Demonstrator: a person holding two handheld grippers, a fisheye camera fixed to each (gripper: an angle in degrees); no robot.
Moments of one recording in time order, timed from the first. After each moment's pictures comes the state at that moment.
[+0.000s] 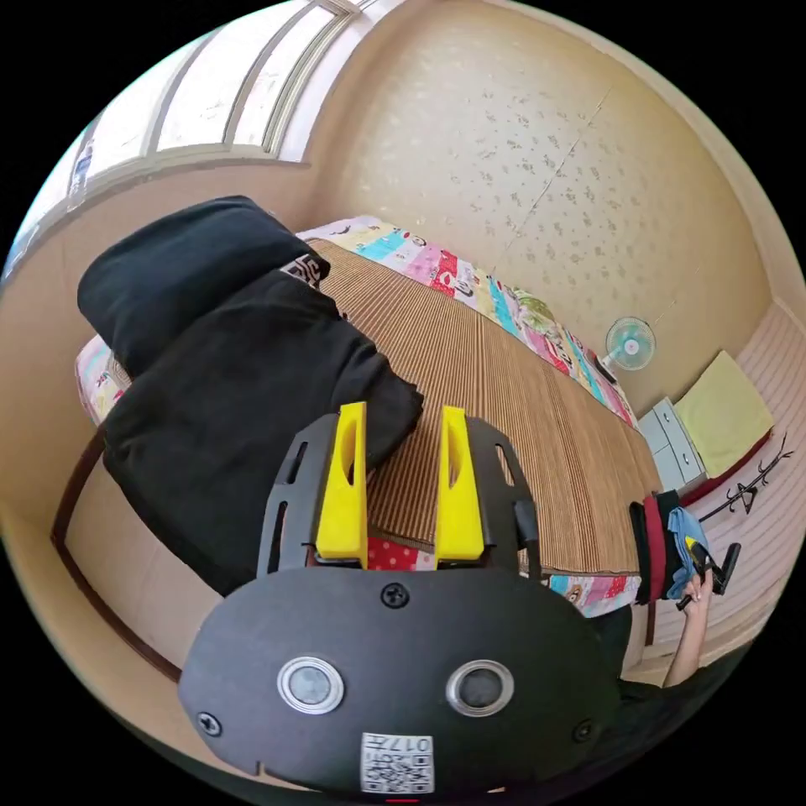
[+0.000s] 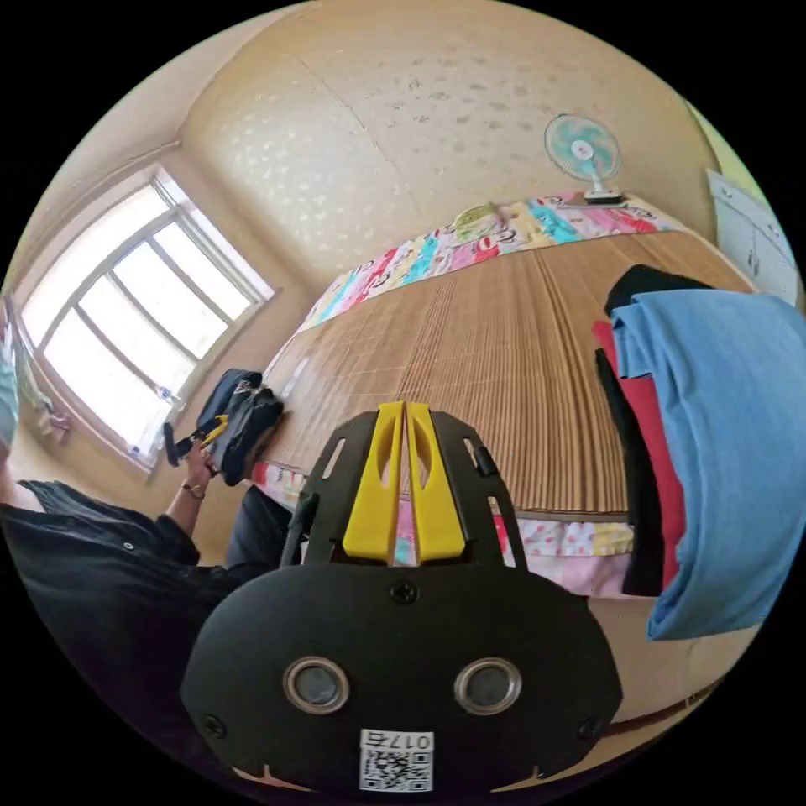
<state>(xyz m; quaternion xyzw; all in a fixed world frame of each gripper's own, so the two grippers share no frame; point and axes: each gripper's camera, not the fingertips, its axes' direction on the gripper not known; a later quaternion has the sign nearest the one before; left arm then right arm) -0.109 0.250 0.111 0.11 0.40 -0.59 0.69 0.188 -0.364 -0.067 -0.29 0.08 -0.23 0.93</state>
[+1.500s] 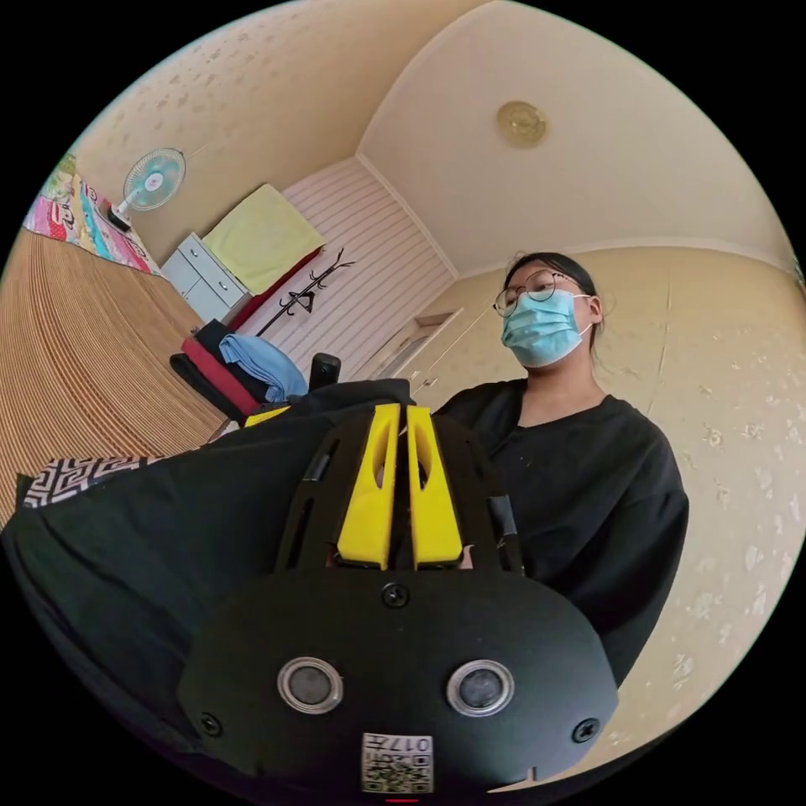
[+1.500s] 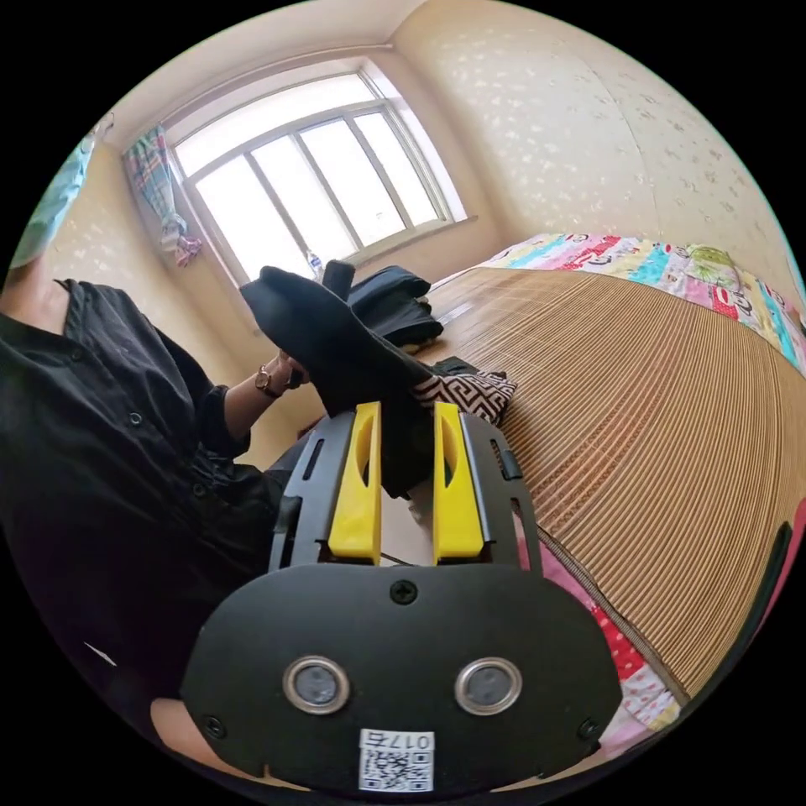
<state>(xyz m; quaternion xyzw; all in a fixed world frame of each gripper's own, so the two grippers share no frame) -0.122 0.006 -0.116 0.45 0.84 -0.02 0.30 0.173 -0.102 0.075 -0.43 -0.11 -0.43 0.79</state>
